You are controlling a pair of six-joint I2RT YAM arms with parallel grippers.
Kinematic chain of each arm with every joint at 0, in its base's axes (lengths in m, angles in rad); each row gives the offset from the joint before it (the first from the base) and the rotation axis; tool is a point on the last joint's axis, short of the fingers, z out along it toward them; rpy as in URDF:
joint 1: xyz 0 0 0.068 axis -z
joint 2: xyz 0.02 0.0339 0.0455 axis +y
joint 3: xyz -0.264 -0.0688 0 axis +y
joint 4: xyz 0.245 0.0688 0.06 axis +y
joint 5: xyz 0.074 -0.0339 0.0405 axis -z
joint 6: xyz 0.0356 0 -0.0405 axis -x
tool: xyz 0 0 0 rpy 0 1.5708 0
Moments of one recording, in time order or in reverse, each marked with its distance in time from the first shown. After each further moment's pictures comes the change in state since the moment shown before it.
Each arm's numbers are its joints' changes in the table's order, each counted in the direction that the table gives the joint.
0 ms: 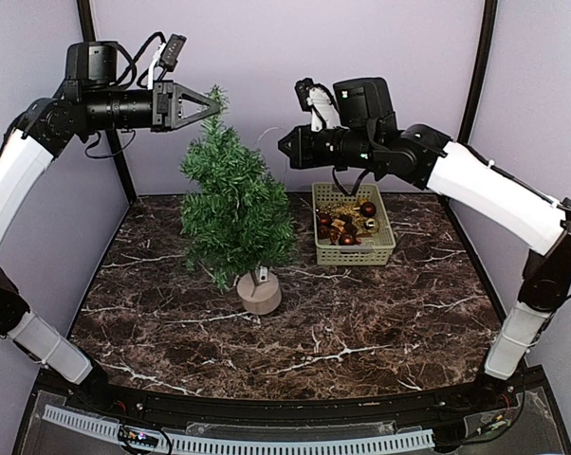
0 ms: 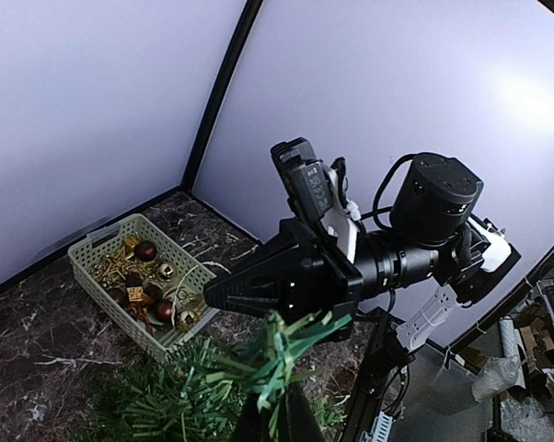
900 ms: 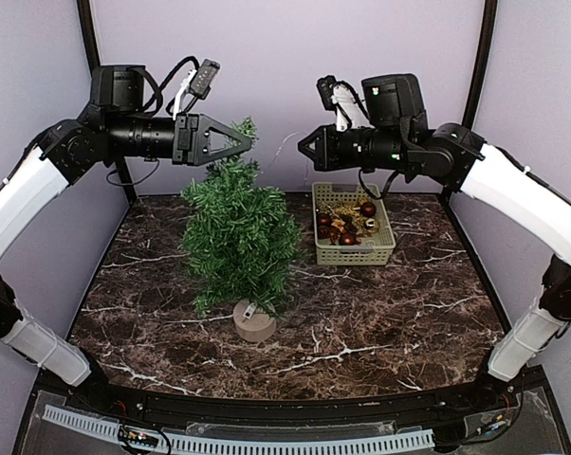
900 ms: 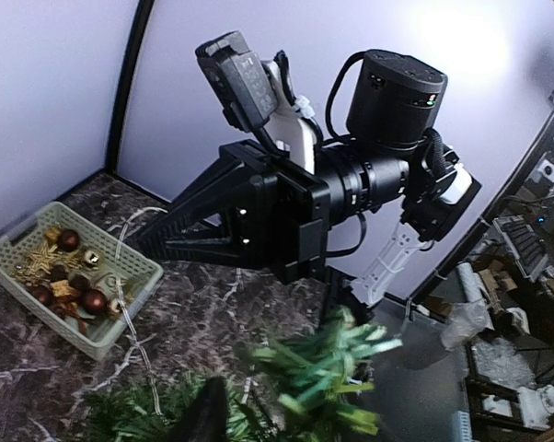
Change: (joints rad) left arm 0.167 -0.046 0.222 -0.154 0.090 -0.026; right arm 0.000 -0.153 0.103 0.085 0.006 0.000
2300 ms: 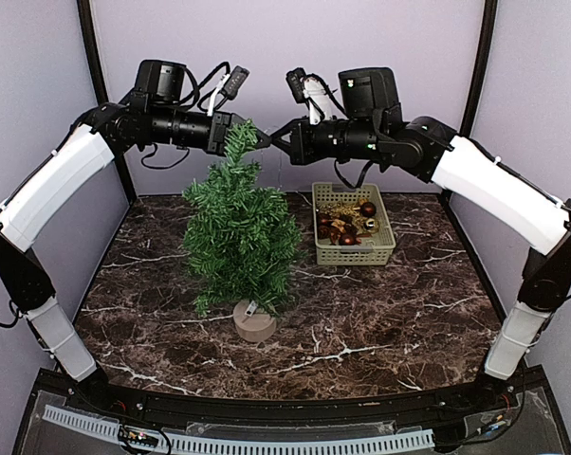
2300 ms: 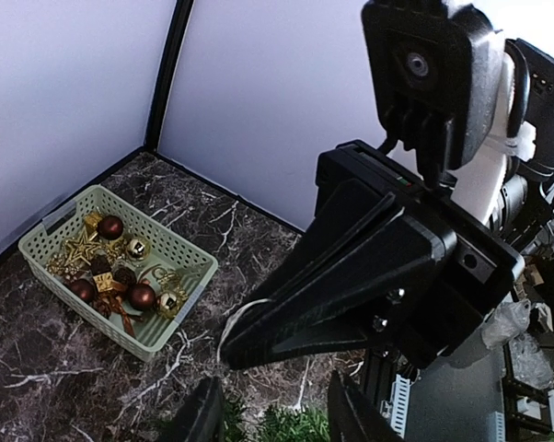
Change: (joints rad) left arm -0.067 0.259 -0.236 0.106 -0.029 -0.114; right arm 0.000 0.147 -0.152 -0.052 -0.140 0.116
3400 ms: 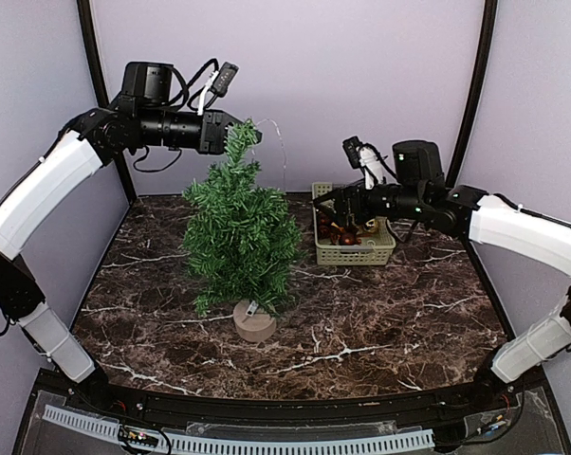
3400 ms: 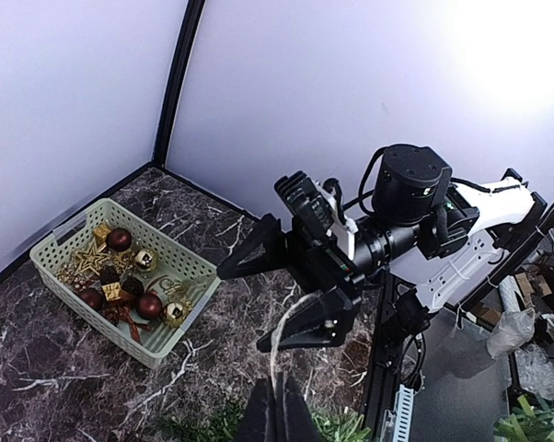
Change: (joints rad) left arm 0.000 -0.080 0.099 -0.078 -0.028 0.017; right arm 0.196 -0.334 0.746 -0.312 -0.128 0.026
